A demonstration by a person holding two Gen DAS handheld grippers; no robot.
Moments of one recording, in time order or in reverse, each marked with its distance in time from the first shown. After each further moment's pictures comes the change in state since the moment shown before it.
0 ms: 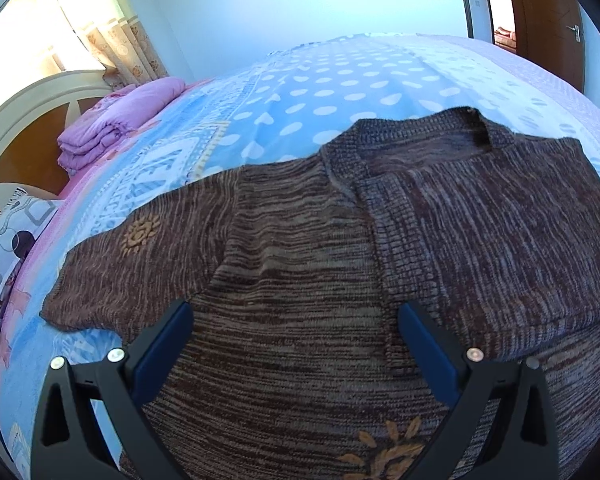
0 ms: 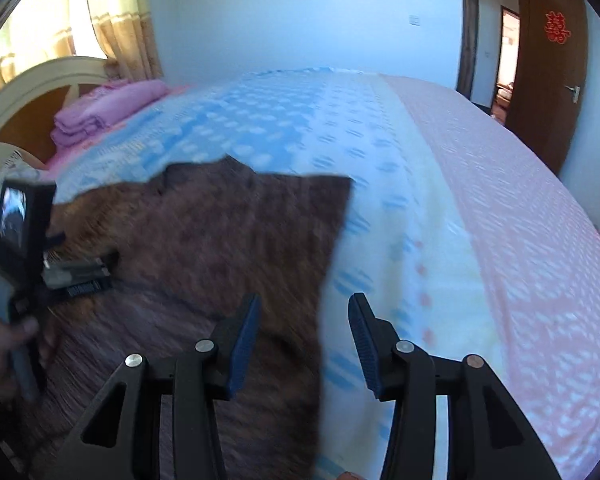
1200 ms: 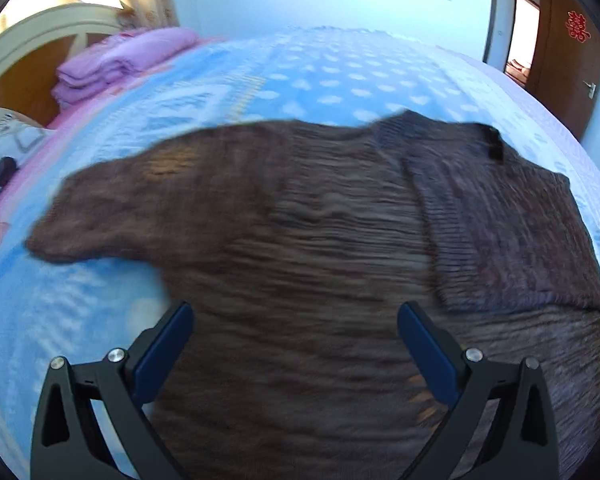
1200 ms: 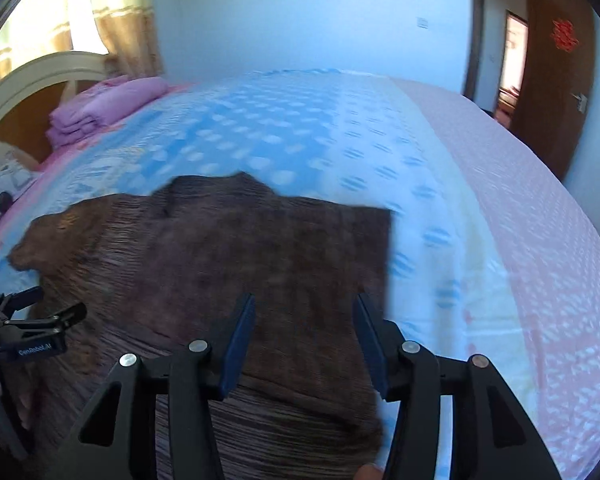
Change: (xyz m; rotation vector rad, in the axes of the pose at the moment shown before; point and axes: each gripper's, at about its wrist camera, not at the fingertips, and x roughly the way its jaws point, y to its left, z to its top) left arm -0.015 0.074 -0.029 -0.185 0.078 -0.131; right arm 0.038 0.055 0.028 -0.061 0.011 0.019
